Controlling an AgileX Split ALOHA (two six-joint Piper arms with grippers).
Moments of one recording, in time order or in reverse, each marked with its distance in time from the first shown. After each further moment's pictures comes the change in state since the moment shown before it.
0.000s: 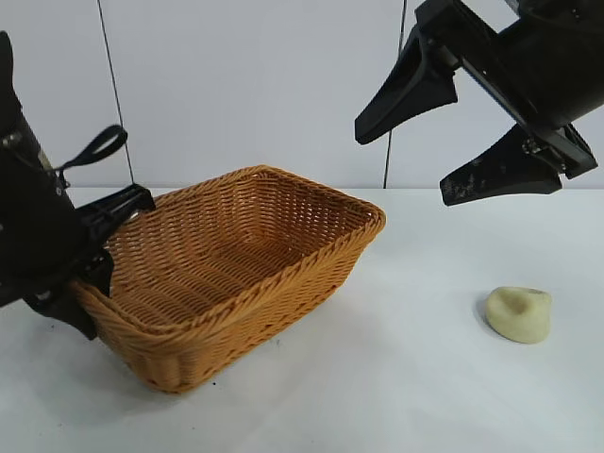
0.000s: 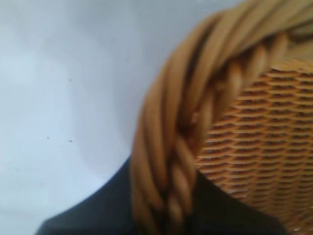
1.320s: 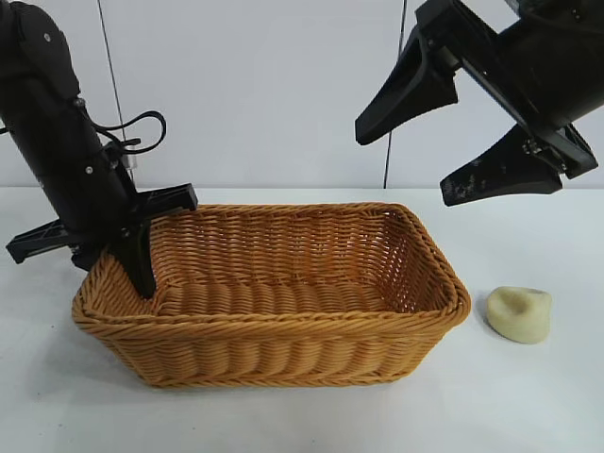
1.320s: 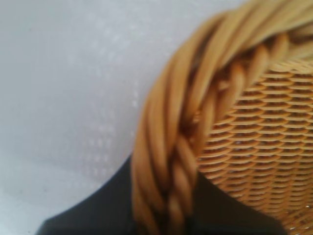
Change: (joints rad) left arm 0.125 0.331 -0.392 -0.252 0.260 1.000; right arm 0.000 0.000 0.000 -0.003 0.000 0.000
